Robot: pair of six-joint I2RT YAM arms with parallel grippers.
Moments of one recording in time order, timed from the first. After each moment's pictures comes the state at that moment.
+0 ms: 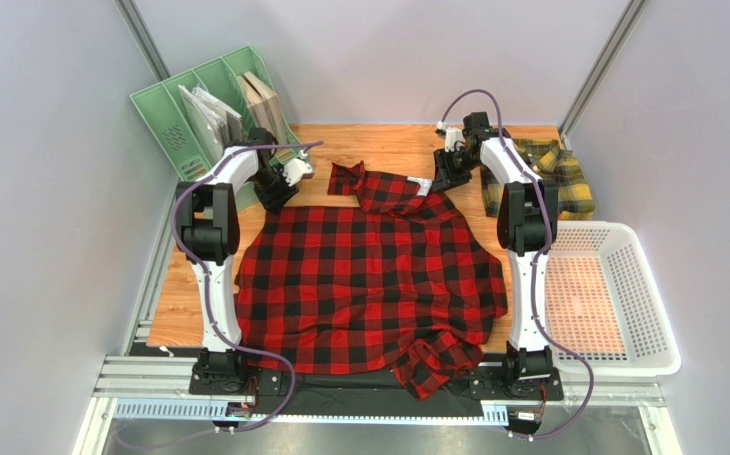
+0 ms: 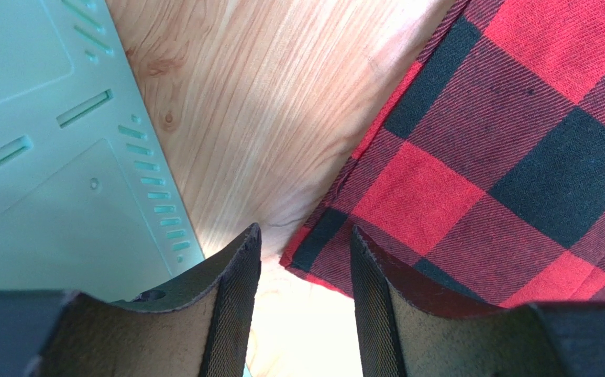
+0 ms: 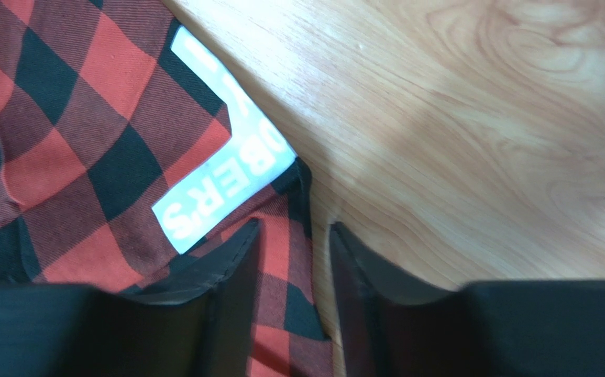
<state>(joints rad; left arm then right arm) -0.07 2.21 1.76 -0.90 0.23 0.98 0.10 2.45 2.13 -0.87 -0.46 -0.19</state>
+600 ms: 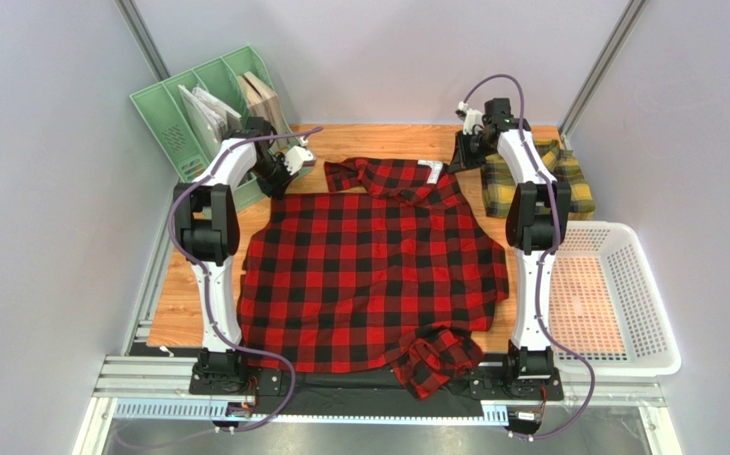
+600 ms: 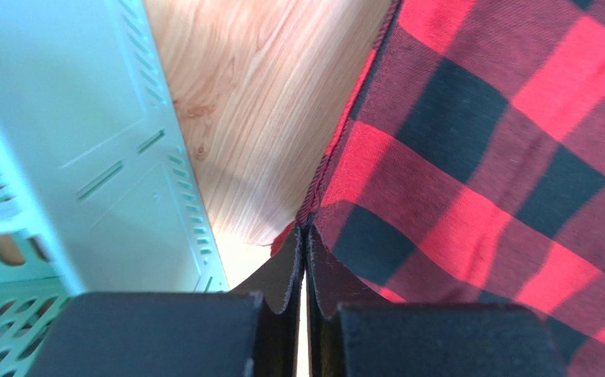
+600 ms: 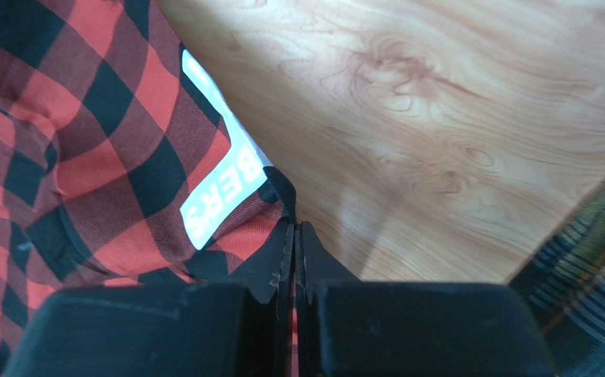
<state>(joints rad) -0.07 2.21 1.86 -0.97 0.33 0.97 0.03 2.46 2.25 -0.85 -0.50 -0.15</state>
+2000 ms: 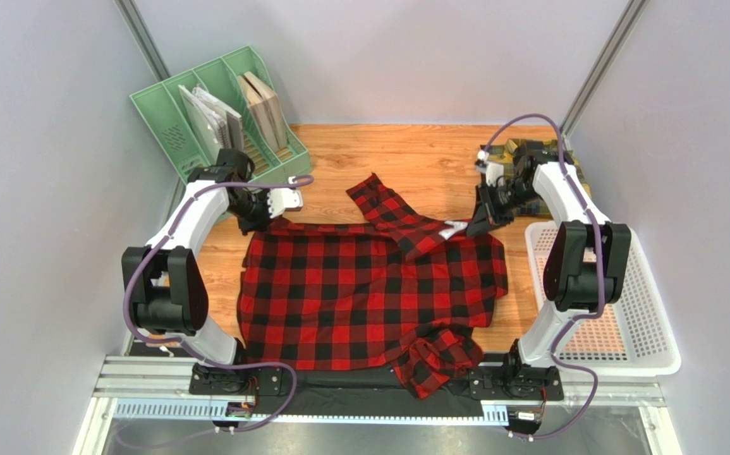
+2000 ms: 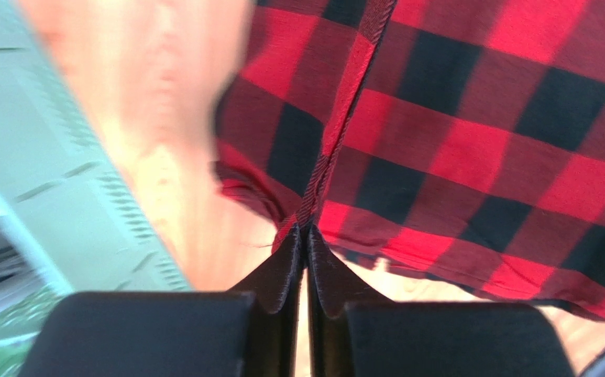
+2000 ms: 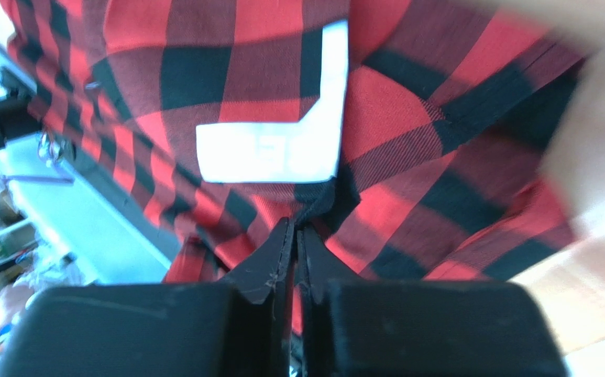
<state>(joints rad) -0.04 1.59 1.28 -0.96 0.38 1.25 -0.06 1.79 1.48 -1.14 -0.66 -0.30</state>
